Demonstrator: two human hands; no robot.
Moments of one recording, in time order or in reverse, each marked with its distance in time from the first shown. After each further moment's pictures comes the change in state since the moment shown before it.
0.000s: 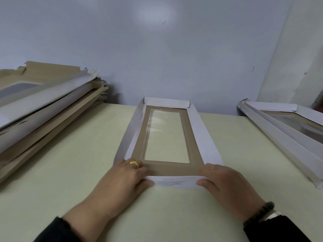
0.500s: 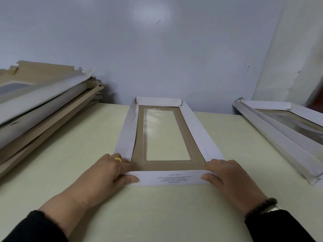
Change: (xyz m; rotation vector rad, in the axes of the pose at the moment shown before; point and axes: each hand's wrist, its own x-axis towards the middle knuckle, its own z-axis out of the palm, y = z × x) left_hand -0.002 -0.045 0.009 -0.120 -0.089 0.023; right_hand -0.004 0.026 0.008 0.003 -0.045 0.096
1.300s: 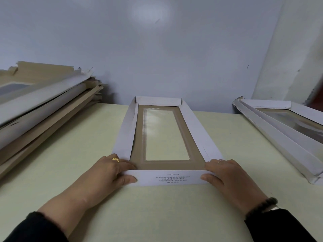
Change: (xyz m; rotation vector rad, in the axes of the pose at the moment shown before) left_hand -0.003 0.000 0.001 -0.151 0.019 -0.080; right_hand -0.001 0.002 0.003 0.029 0.018 -0.021
